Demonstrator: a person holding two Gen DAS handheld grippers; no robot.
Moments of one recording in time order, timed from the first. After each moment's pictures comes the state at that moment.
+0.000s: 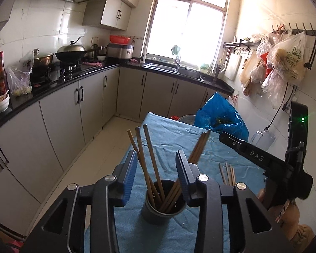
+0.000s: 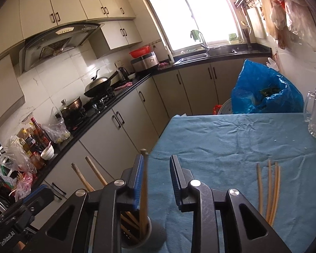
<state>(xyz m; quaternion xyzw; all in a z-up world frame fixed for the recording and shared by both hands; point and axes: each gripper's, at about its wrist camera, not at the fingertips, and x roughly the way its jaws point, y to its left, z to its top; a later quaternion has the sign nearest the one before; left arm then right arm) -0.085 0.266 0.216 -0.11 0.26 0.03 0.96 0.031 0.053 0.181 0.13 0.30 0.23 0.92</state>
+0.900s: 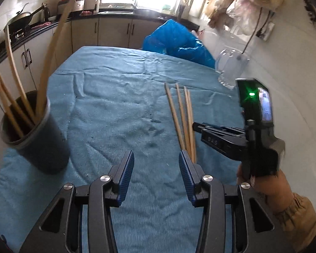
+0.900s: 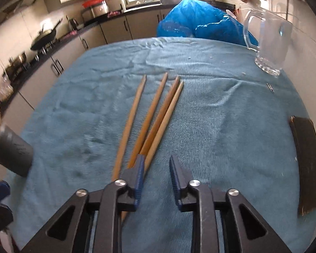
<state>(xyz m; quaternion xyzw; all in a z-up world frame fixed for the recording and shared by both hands) -0.033 0.087 0.074 -0.07 0.43 -0.09 0.90 0.056 -0.099 0.012 0.02 0.47 0.11 0.88</state>
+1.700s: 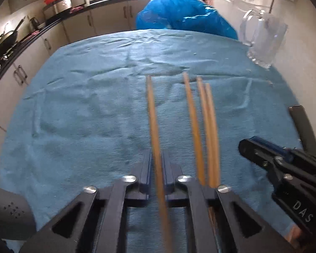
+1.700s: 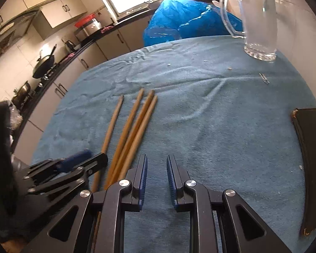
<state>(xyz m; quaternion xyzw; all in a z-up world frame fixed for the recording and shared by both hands) 0.100 0.015 0.014 0.03 0.49 -0.04 0.87 0.078 -0.151 0.010 0.13 0.46 0.15 0.87</state>
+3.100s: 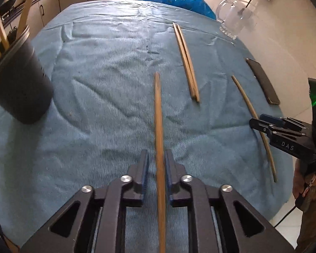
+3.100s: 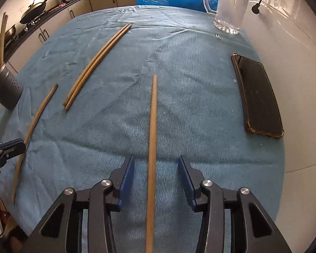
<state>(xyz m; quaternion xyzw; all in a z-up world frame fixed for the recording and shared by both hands) -0.061 0.084 0.023 -0.04 0.55 -0.12 0.83 -0.041 -0.182 0.009 -0.03 0.55 0.07 0.83</state>
